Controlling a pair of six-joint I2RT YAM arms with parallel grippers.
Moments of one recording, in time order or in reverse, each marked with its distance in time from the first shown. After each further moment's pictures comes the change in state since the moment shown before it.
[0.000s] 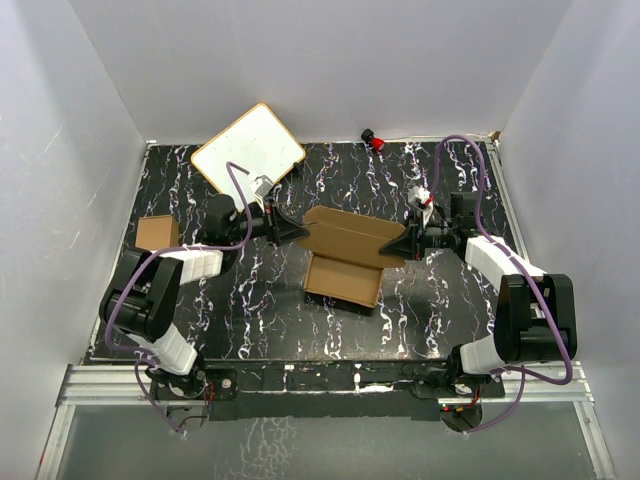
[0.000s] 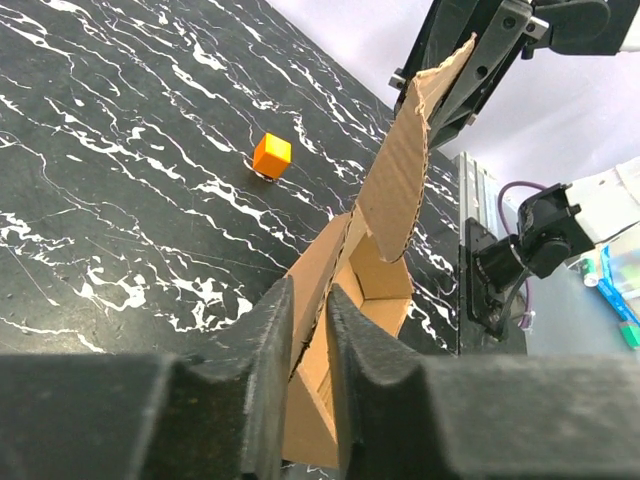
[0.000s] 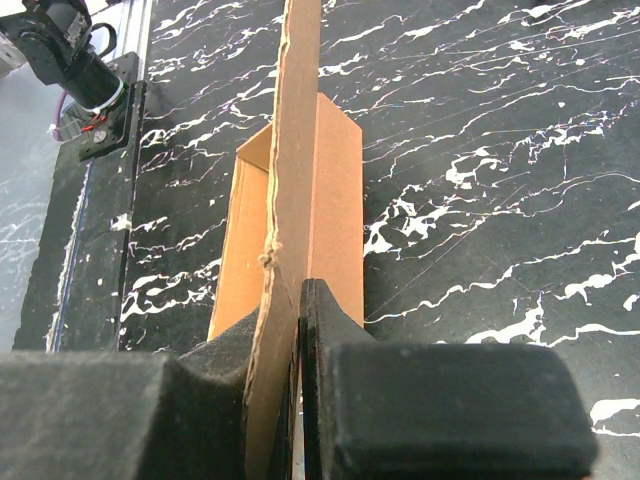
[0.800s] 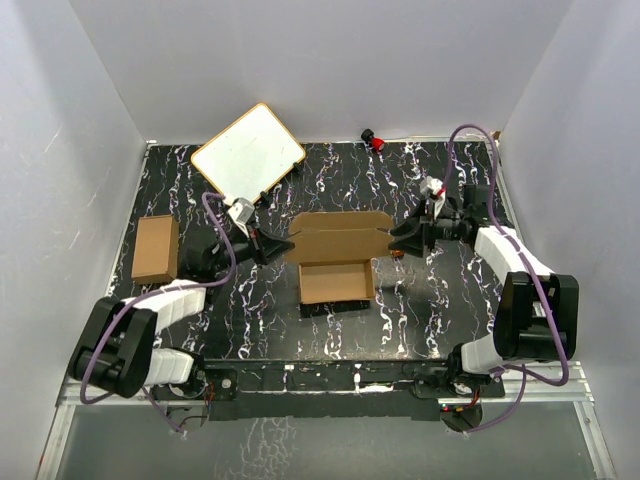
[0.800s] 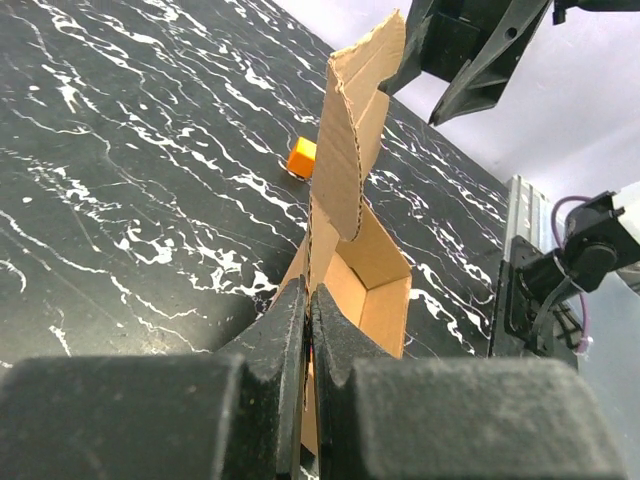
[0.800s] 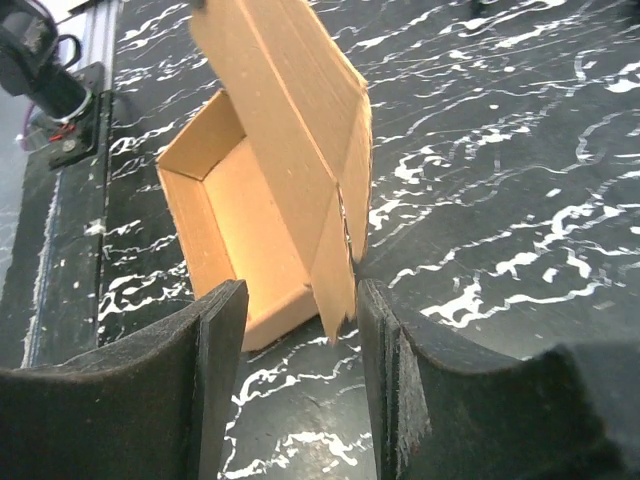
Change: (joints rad) left arm 0.000 -0.293 -0.266 0.019 -0.166 0.066; right arm -0.062 0.011 0.094 -0.164 0.001 -0.113
